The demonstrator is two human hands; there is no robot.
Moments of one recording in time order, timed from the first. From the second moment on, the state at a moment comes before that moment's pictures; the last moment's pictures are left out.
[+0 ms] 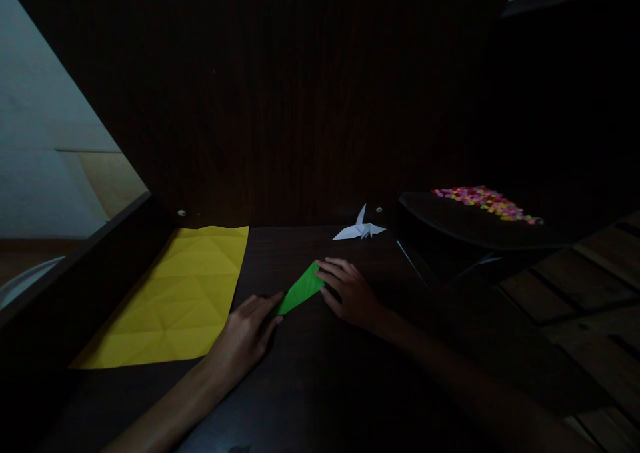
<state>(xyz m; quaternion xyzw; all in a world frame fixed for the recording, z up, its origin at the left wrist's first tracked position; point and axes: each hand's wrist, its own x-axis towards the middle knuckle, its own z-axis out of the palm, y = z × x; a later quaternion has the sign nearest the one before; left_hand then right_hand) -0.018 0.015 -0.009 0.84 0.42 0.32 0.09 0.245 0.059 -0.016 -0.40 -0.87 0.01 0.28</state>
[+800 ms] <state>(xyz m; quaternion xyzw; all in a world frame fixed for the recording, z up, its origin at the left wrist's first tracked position) -0.016 0.008 0.000 0.88 0.38 0.27 -0.03 0.246 0.052 -0.011 -0.48 -0.74 0.17 0.44</state>
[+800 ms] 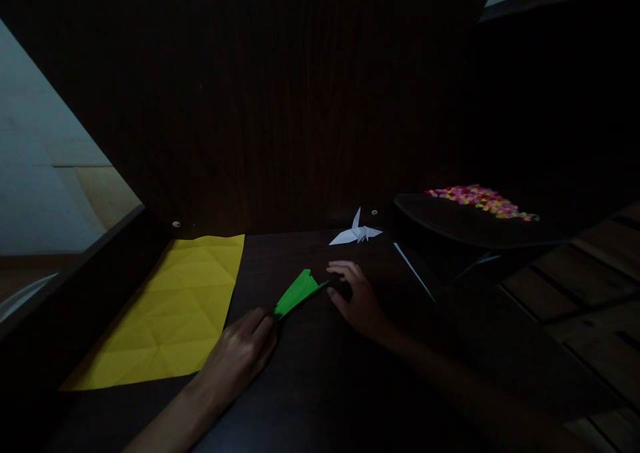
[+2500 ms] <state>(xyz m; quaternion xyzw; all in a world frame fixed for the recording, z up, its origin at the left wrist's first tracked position) 0.003 0.004 0.019 0.50 0.50 0.45 0.55 0.198 0.002 -0.003 -0.36 -0.52 0.68 0.38</state>
